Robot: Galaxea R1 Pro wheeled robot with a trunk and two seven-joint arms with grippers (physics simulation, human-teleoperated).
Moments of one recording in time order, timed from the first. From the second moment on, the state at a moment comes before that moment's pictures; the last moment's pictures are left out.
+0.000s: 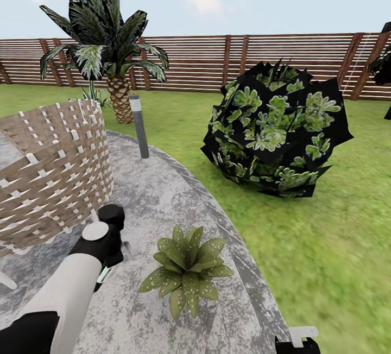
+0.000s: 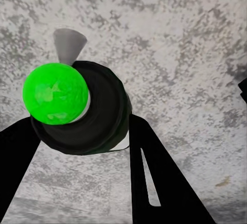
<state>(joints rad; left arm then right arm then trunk) -0.86 0.00 0.07 -0.81 -1.79 0.60 -1.56 -0.38 -0.05 -0.41 -0.19 0.51 -0.28 -0.14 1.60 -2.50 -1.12</state>
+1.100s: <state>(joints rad) -0.78 -0.01 0.07 -0.89 -1.78 0.61 -1.56 -0.38 -0.05 -0.41 -0.19 0.51 -0.28 -0.14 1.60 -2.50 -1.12</state>
